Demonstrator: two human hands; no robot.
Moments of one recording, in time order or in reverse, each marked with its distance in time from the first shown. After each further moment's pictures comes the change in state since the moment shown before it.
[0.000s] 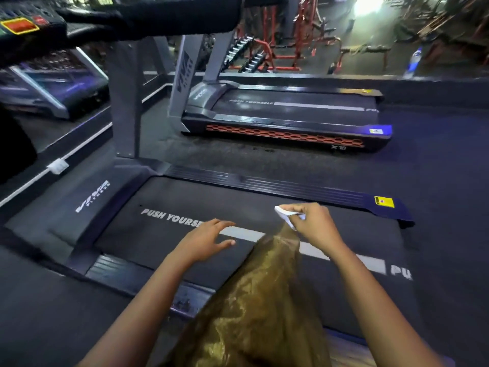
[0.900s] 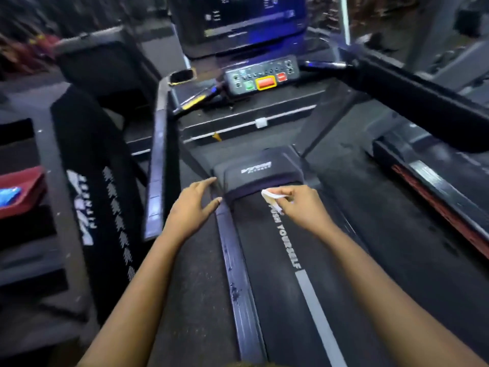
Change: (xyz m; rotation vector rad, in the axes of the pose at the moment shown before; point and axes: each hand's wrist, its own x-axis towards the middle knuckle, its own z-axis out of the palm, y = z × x) left_hand -0.055 0.008 -0.323 -0.165 0.782 -1.014; right_hand 0.273 -0.337 -0.035 0.122 -0.845 -0.726
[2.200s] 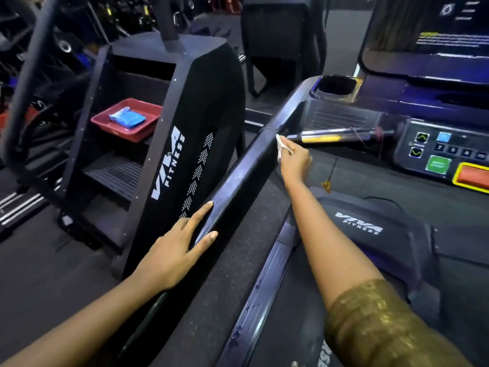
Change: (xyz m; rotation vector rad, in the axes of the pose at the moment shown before) left_hand 0.091 -0.098 -0.025 -0.020 0.123 -0.756; right_hand 0.440 -0.071 0.251 0.395 -0.121 -0.064
